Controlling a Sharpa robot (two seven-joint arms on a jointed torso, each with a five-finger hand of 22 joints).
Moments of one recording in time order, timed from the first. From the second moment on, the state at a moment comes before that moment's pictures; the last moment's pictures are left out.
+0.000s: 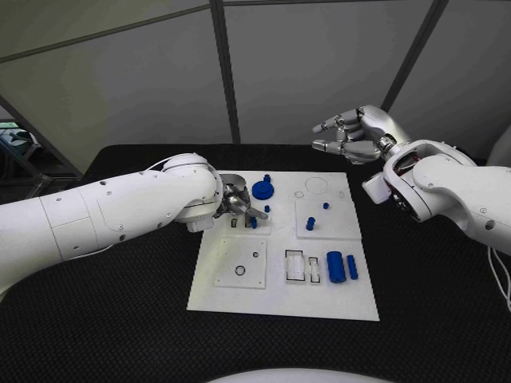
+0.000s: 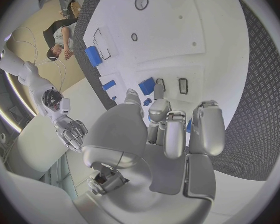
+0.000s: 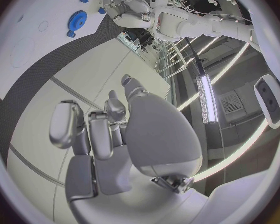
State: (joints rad) left arm 1.29 -0.60 -0.06 1.34 -1.04 0.14 -0.53; left_hand 1.20 0.07 -0.21 0.28 0.06 0.95 0.07 0.58 0.39 1.27 0.01 1.19 1.06 1.47 -0.05 1.55 1.31 0.06 1.41 0.06 1.41 1.27; right arm 1.22 -0.82 0.11 1.50 -0.86 -0.43 0.11; right_hand 1.44 -0.09 0.10 0.17 0.29 0.94 0.16 0.16 0.09 1.23 0.07 1.16 1.11 1.46 0.00 1.47 1.31 0.06 1.37 0.10 1.36 1.19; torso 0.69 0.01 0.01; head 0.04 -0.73
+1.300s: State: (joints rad) left arm 1.29 -0.62 -0.06 1.37 -1.00 0.14 -0.53; left_hand 1.41 0.12 -0.01 0.18 0.05 0.91 0.05 0.62 0.46 1.28 -0.02 1.18 1.07 1.47 -0.07 1.56 1.31 0.06 1.41 0.04 1.41 1.28; right arm 1.22 -0.81 0.11 1.47 -0.86 -0.40 0.10; right_hand 1.44 -0.09 0.10 0.17 0.30 0.94 0.16 0.16 0.09 1.23 0.07 1.16 1.11 1.46 0.00 1.46 1.31 0.06 1.37 0.10 1.36 1.18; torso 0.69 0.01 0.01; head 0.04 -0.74
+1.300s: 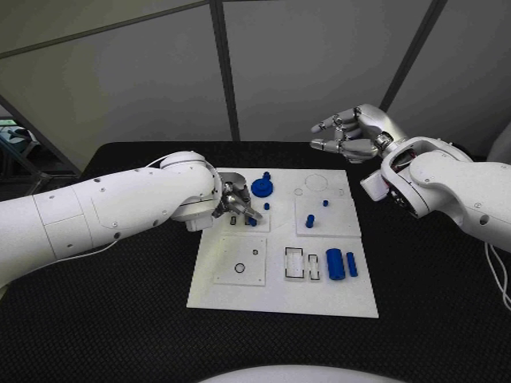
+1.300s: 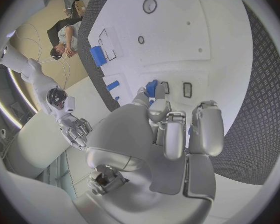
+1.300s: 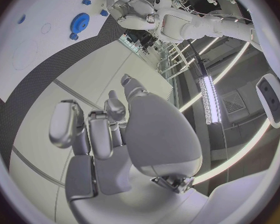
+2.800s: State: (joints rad) left arm 1.22 -0.71 -0.06 1.51 -1.07 -0.19 -0.52; left_hand 1.22 -0.12 0.58 0.22 0.06 0.89 0.05 0.67 0.59 1.31 -0.03 1.18 1.09 1.47 -0.07 1.56 1.31 0.06 1.43 0.03 1.43 1.31; right arm 1.22 -0.80 0.11 1.44 -0.86 -0.39 0.09; right_hand 1.44 -0.08 0.10 0.17 0.30 0.94 0.16 0.16 0.09 1.23 0.07 1.16 1.11 1.46 0.00 1.46 1.31 0.06 1.37 0.10 1.35 1.18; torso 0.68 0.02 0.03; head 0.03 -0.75
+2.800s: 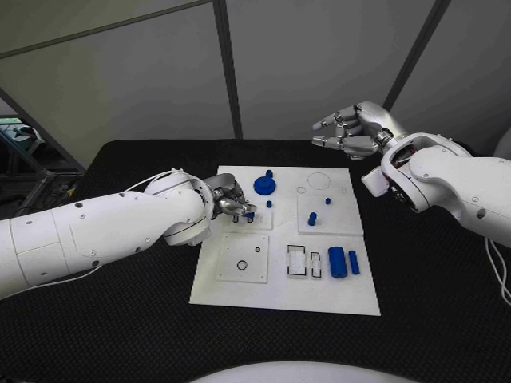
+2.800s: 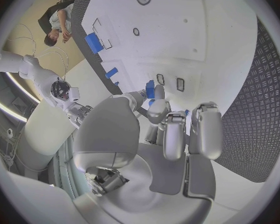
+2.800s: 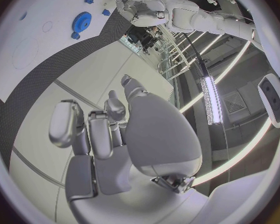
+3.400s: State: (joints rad) left arm 1.22 -0.68 -0.06 1.48 -1.16 -0.17 -0.52; left_hand 1.22 -0.12 0.58 0.23 0.05 0.90 0.05 0.67 0.59 1.32 -0.03 1.18 1.09 1.47 -0.07 1.56 1.31 0.06 1.44 0.03 1.44 1.31; right arm 1.22 -0.80 0.11 1.44 -0.86 -0.39 0.09; right_hand 1.44 -0.08 0.10 0.17 0.30 0.94 0.16 0.16 0.09 1.23 0.07 1.16 1.11 1.46 0.00 1.46 1.31 0.06 1.37 0.10 1.35 1.18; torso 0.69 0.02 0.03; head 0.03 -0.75
